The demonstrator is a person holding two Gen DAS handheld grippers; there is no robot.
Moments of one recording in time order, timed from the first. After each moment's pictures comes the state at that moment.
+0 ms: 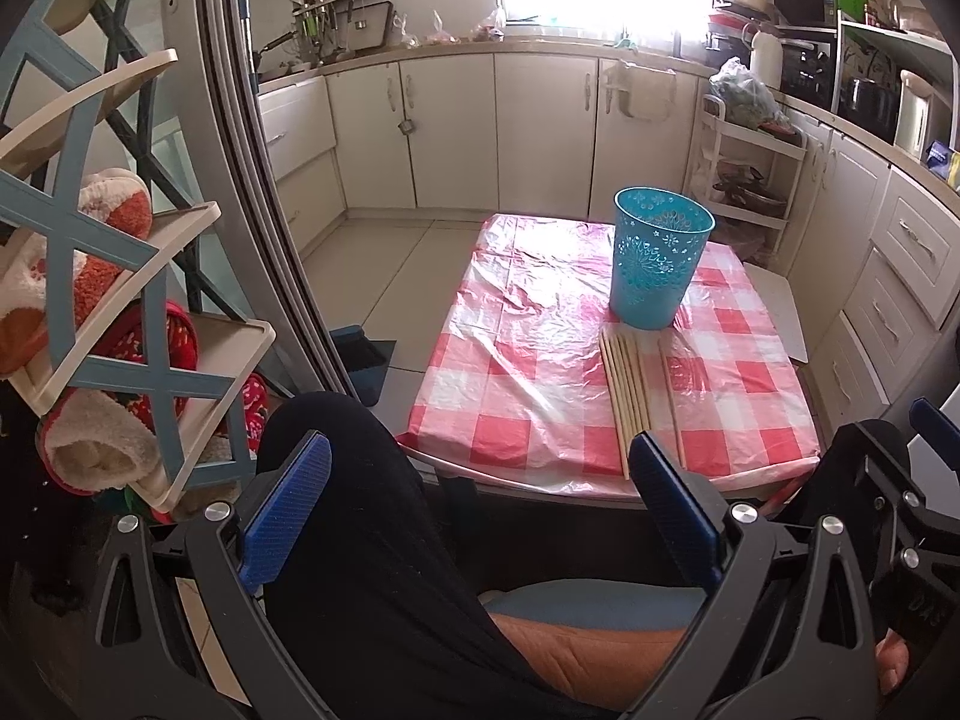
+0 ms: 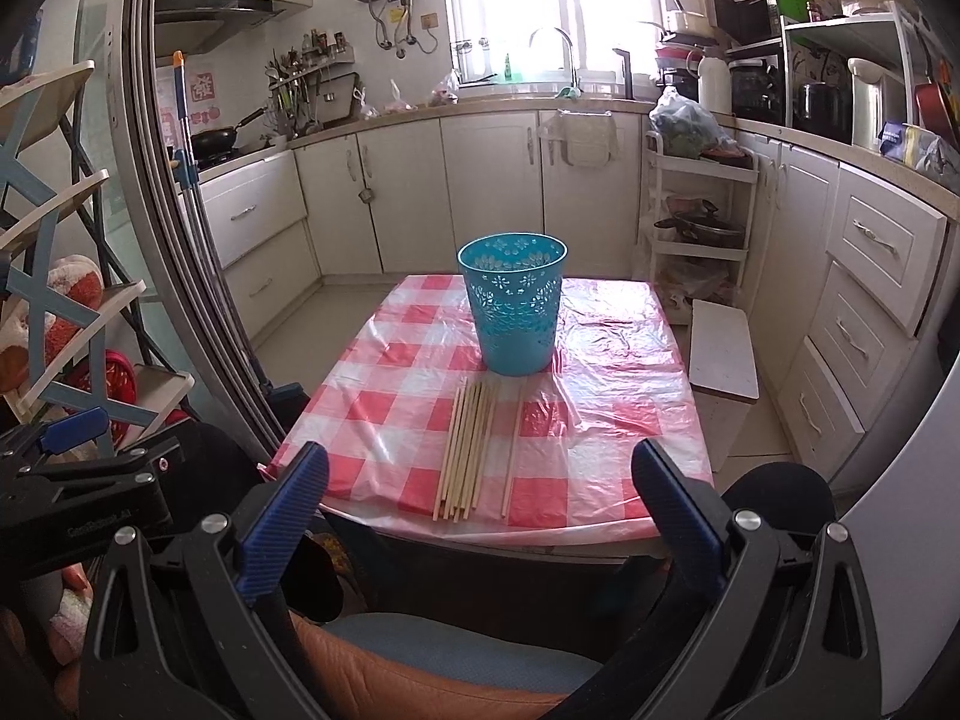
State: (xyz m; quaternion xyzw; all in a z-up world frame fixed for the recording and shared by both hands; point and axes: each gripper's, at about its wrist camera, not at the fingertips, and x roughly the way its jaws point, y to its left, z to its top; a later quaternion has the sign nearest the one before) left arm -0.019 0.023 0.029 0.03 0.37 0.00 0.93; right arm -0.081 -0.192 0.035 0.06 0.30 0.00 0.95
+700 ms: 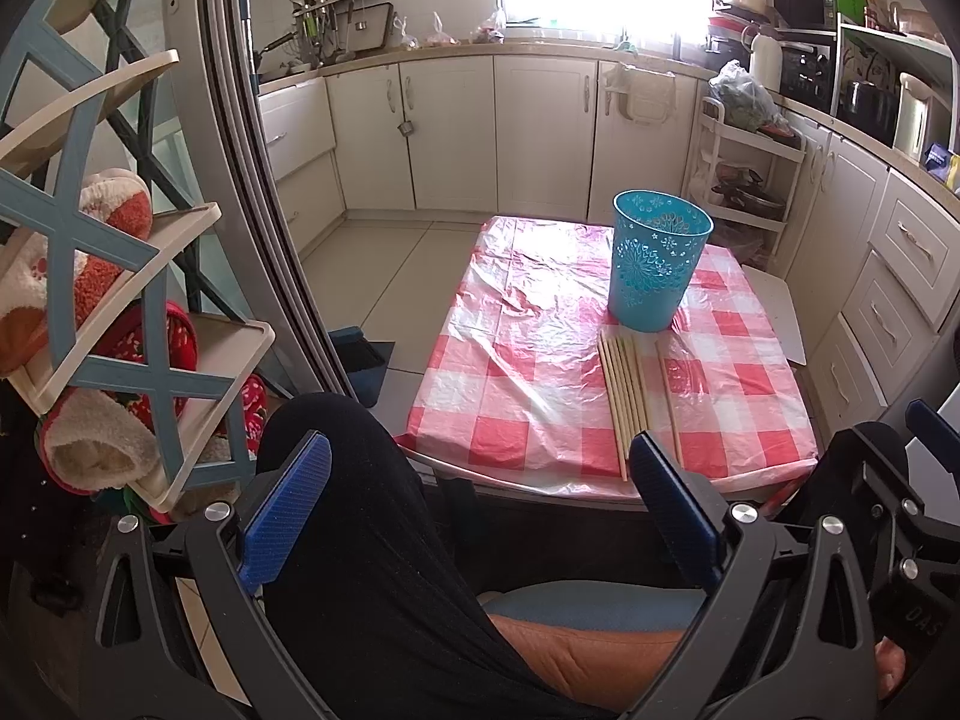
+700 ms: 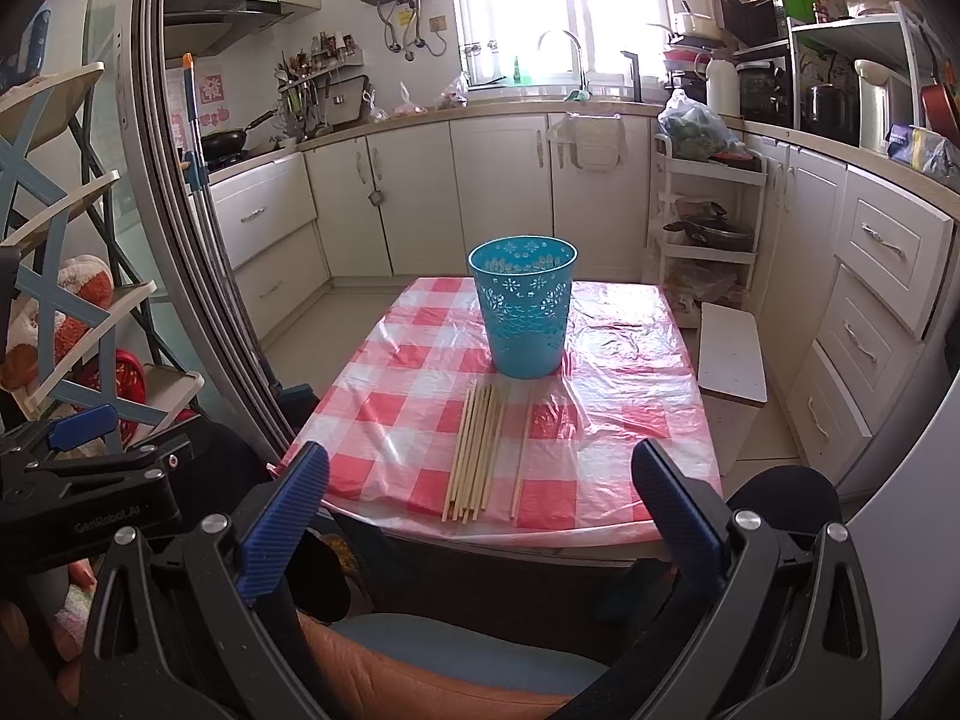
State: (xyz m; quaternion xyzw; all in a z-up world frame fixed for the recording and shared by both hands) left arm -0.021 0.020 0.029 0.03 0.37 0.00 0.93; right arm -0.081 -0.188 0.035 0.06 0.29 0.01 0.95
